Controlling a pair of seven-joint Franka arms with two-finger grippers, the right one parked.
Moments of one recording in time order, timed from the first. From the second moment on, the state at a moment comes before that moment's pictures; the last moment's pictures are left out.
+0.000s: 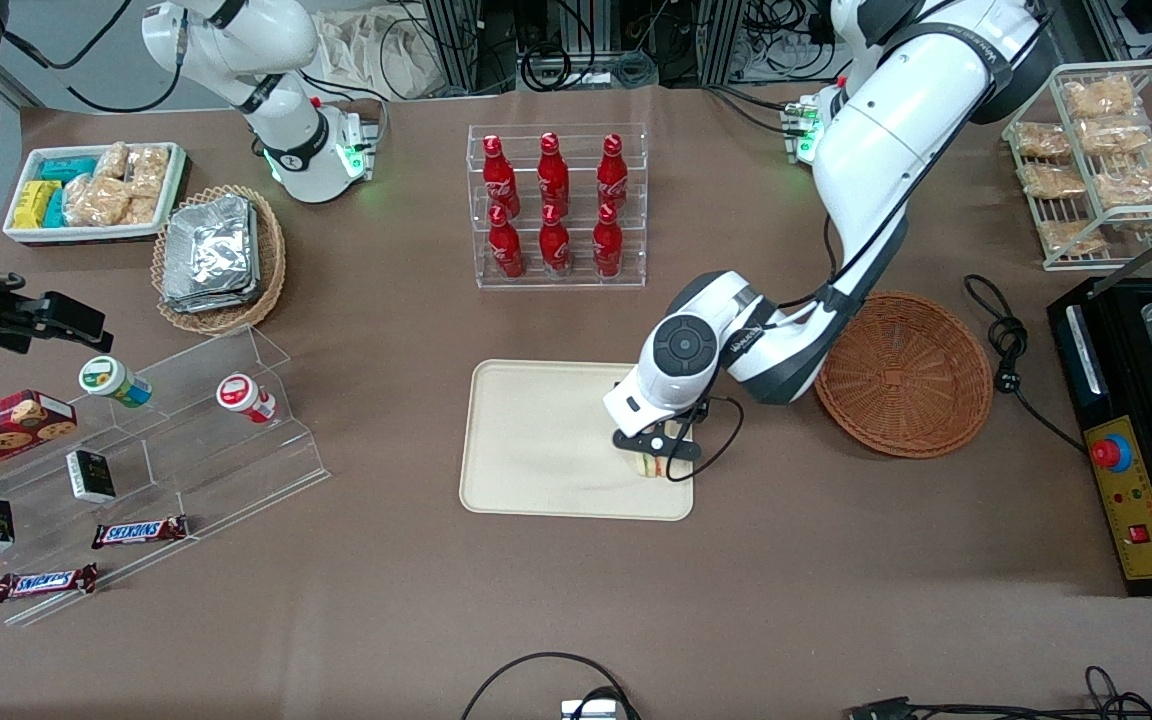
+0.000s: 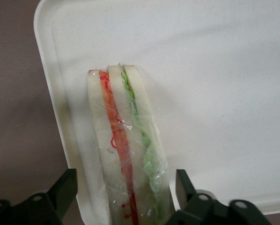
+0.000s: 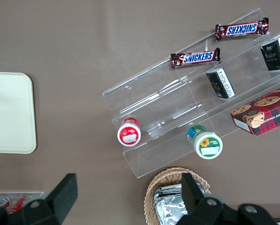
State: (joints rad) arm -0.21 0.76 -0.50 -1.59 0.33 2.20 -0.64
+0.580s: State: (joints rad) arm -0.21 0.75 -0.50 -1.35 0.34 1.94 -0.76
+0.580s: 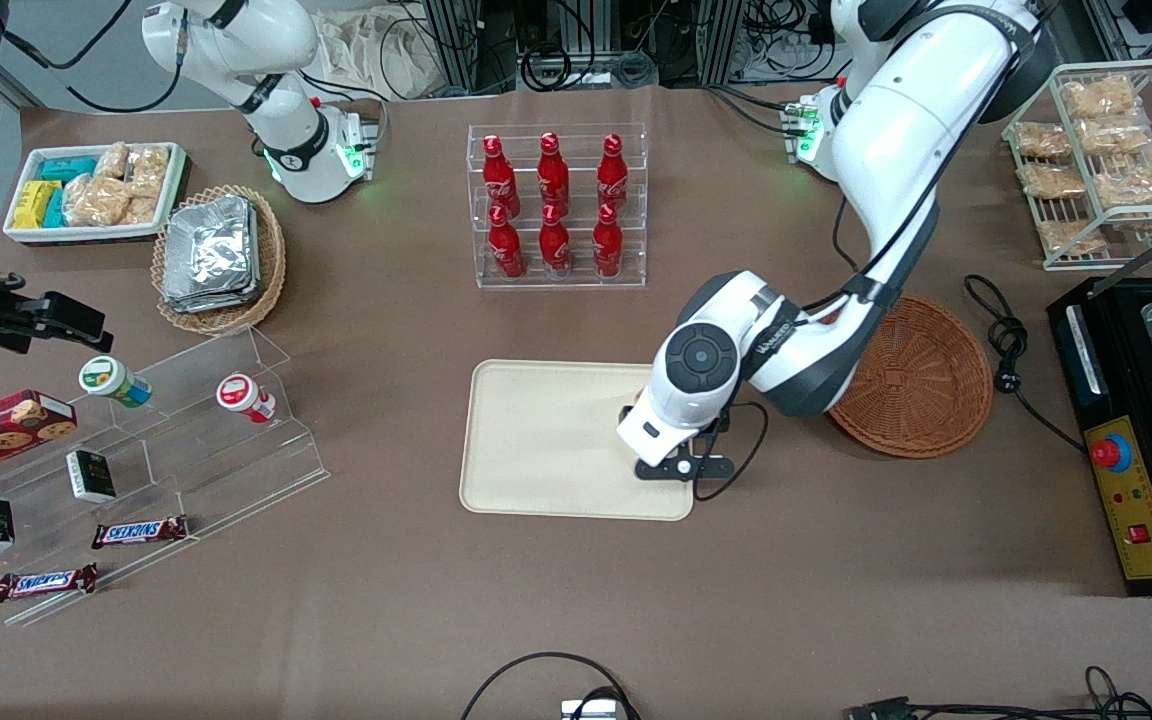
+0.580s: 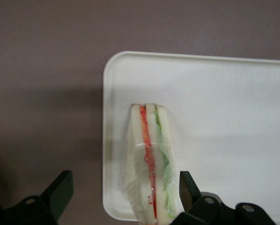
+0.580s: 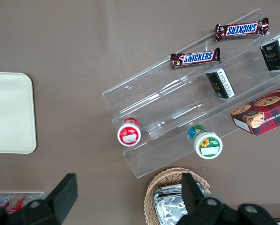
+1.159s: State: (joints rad) arm -0.08 0.63 -0.50 -1.27 0.34 1.73 -0.78
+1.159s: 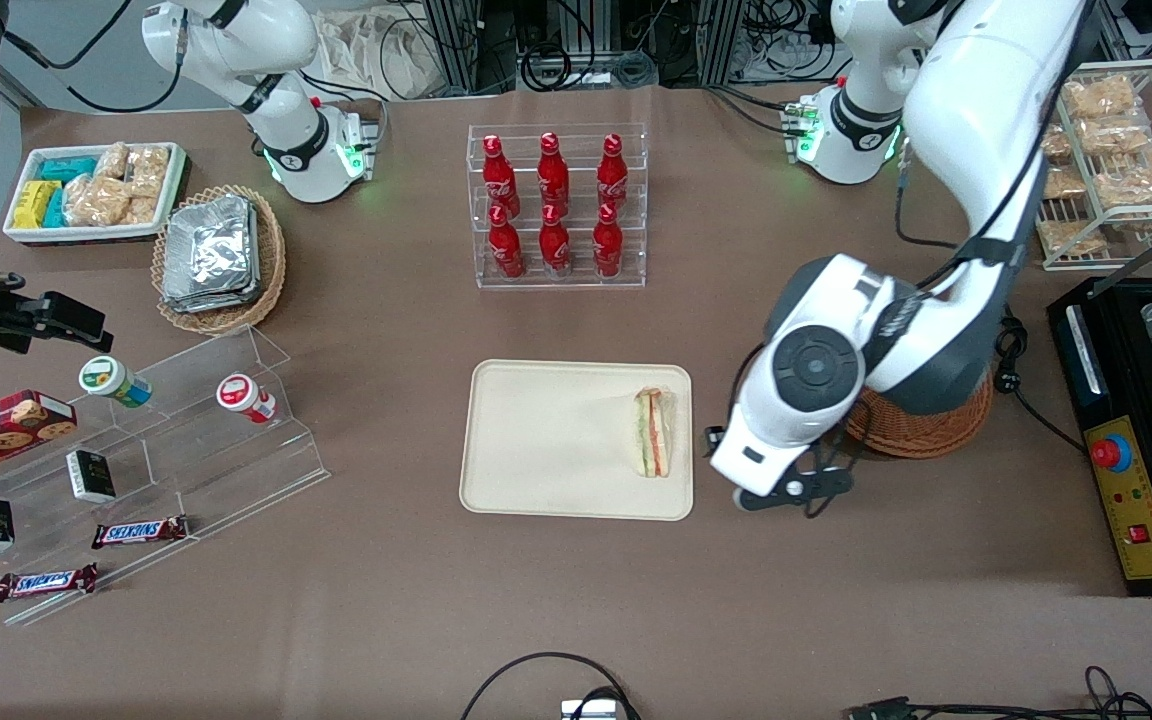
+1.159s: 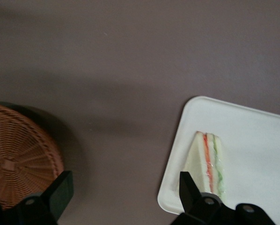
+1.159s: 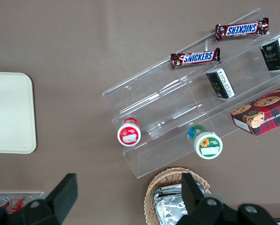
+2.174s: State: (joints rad) arm 0.04 0.43 -0.42 -1.30 0.26 1.61 -0.61
